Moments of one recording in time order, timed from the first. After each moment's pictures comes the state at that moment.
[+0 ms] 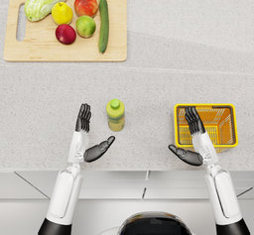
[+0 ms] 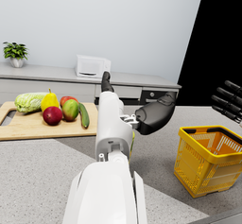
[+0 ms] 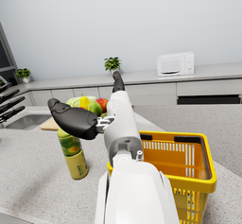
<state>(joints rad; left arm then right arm) 0.19 1.21 0.20 -1.80 1.00 0.10 0.10 0.19 -1.21 0.20 1.80 1.00 0.10 -0.10</state>
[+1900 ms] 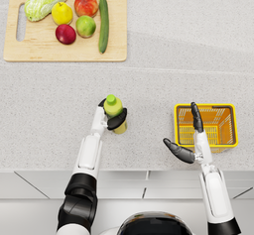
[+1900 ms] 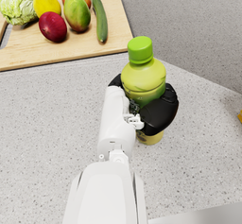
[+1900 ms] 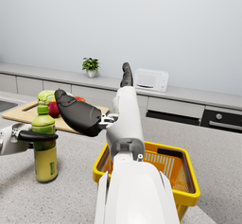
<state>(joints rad) 0.73 1.54 0.33 -0.54 1.38 0.01 -0.01 0.21 -1.32 0.19 1.78 1.38 0.00 0.00</state>
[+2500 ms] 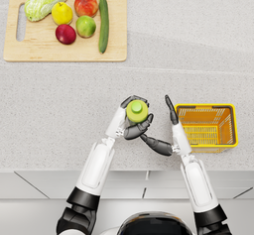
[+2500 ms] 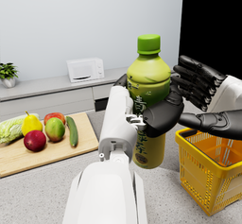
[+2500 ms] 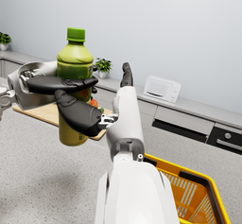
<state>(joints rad) 0.55 1.51 0.40 -1.39 1.38 -0.06 0.00 0.38 -1.46 0.34 1.62 1.58 0.00 0.00</state>
